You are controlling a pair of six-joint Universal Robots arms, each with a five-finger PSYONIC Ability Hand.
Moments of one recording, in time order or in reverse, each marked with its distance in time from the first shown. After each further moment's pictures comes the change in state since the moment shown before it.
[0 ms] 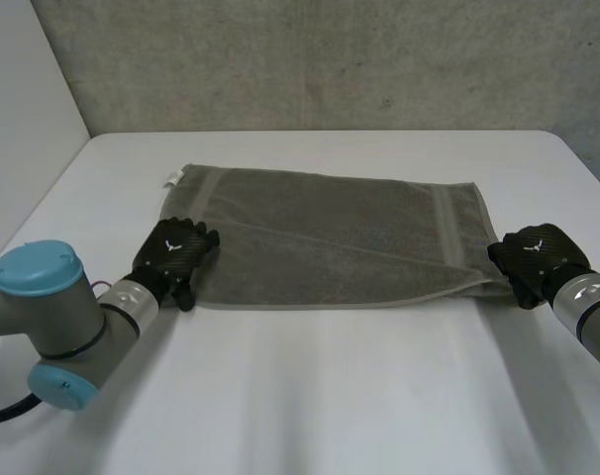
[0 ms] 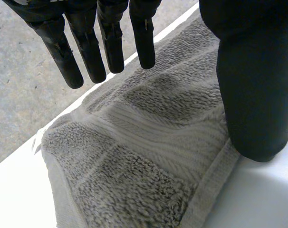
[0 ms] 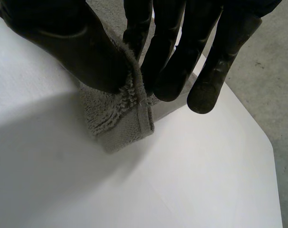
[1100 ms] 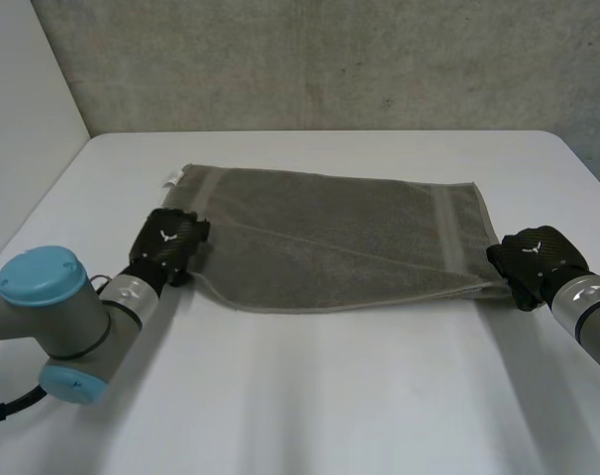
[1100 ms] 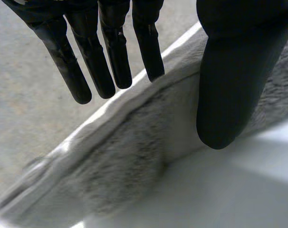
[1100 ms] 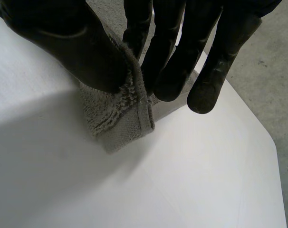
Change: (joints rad) left arm 0.000 -0.026 -0.003 0.126 -0.028 -0.003; right arm 0.001 0.009 -0.001 0.000 0.000 0.000; left_hand 0.193 0.193 0.192 0.193 0.204; right_hand 0.000 0.000 0.000 0.000 0.000
